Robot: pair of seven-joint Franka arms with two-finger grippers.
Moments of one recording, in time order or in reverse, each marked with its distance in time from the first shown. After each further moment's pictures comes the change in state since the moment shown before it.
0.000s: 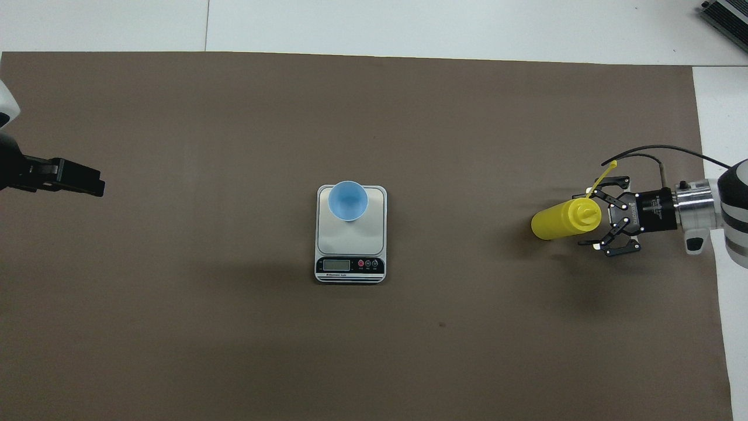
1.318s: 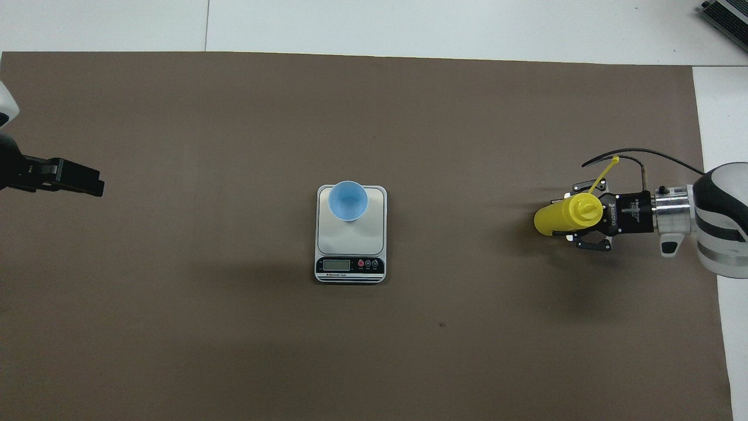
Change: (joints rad) left arm 0.001 0.000 0.001 0.000 0.000 0.000 0.000; right arm 0.049 -0.041 0.004 -0.075 0.088 0.127 -0.039
